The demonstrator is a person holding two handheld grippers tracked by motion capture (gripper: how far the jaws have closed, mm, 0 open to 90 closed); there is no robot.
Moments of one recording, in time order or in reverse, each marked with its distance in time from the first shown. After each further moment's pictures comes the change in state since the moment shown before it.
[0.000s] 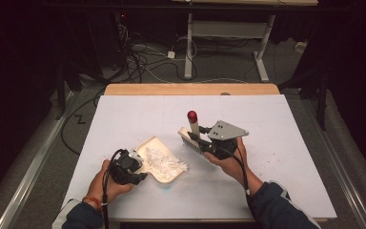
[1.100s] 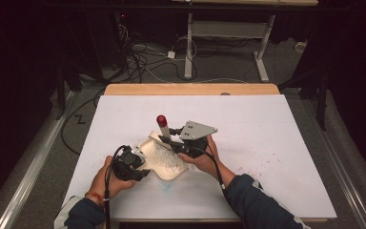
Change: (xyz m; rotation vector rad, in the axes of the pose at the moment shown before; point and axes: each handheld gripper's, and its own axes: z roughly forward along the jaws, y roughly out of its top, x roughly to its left) left arm 0.002 0.012 0.000 -0.012 -0.008 0.025; right arm 0.027 0.012 0.067 -0.101 0.191 -0.036
